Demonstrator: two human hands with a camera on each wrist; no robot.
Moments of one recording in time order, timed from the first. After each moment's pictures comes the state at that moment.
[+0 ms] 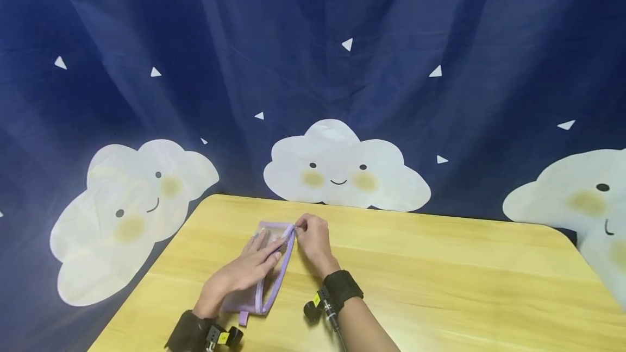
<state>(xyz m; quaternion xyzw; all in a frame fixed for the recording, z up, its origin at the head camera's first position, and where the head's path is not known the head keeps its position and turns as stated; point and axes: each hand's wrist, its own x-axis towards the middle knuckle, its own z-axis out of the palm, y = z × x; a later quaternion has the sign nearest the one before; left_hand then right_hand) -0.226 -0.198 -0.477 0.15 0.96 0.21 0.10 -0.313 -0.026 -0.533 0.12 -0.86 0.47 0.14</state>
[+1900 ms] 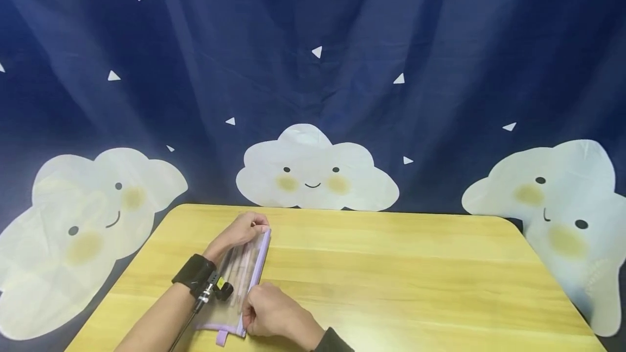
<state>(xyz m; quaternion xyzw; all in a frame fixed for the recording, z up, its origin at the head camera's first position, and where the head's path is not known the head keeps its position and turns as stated) -0.345 -0.192 -0.503 0.25 0.90 0.35 0.00 -0.185 -0.030 -0.498 0.43 -0.86 0.28 -0.02</state>
